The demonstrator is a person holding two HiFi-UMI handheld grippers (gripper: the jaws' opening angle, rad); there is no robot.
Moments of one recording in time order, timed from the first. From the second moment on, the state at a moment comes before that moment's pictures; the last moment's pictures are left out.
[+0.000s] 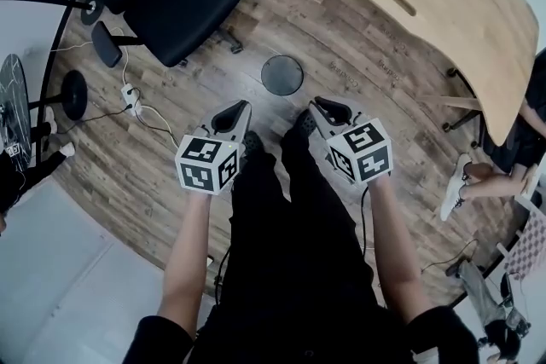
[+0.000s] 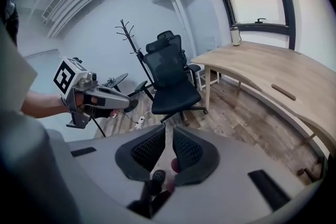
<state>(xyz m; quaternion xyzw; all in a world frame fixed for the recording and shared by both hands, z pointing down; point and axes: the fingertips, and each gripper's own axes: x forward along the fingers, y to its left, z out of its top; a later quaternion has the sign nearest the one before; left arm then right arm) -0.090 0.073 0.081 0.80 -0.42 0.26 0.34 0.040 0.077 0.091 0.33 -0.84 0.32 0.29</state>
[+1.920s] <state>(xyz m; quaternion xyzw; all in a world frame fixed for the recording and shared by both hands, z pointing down) -0.092 0.033 0.403 0.79 -0.28 0.36 0.42 0.024 0.061 0.423 0.36 -0.72 0.46 0.38</state>
